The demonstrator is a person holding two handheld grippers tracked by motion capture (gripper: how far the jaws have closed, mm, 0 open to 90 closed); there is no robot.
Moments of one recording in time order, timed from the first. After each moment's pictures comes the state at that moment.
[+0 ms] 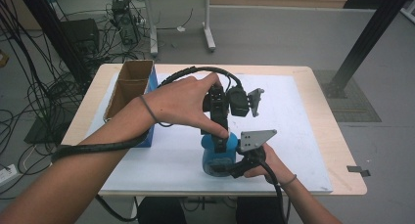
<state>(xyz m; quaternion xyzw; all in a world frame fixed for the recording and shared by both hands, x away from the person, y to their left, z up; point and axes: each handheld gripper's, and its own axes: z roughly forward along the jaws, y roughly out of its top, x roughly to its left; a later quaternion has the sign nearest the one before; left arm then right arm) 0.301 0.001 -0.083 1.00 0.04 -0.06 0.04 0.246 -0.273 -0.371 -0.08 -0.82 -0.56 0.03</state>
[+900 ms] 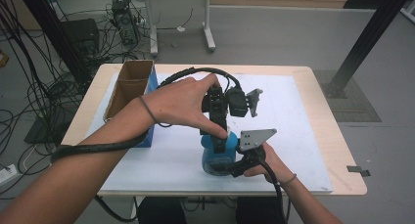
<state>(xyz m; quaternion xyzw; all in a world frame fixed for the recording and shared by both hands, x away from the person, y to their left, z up) 0.301 0.001 -0.085 1.00 0.04 -0.07 0.04 0.247 -0.273 -0.369 -0.08 -0.82 -0.56 0.03</state>
